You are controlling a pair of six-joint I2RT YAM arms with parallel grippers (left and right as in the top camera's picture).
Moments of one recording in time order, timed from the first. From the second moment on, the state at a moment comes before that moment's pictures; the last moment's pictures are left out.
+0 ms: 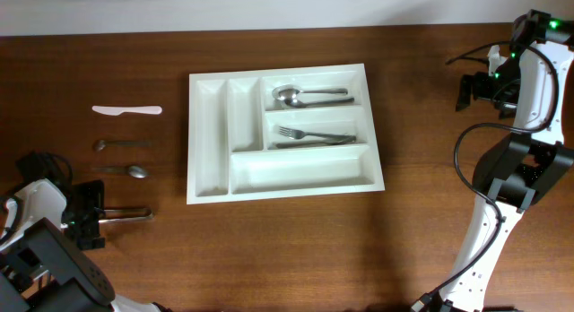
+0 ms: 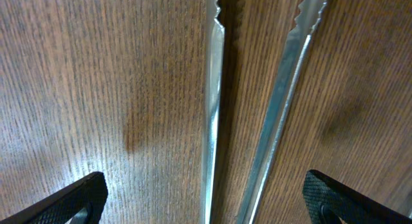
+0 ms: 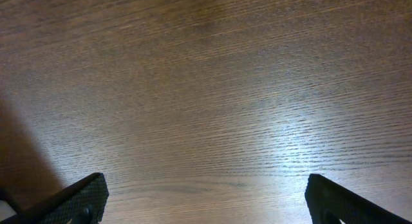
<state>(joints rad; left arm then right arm) 0.64 1.74 1.02 -0.77 -0.03 -1.06 -0.36 2.56 2.61 -1.63 -0.04 -0.14</state>
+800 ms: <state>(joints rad) 0.64 1.80 1.02 -0.76 -0.04 -1.06 -0.36 2.56 2.61 -1.63 -0.04 -0.14</state>
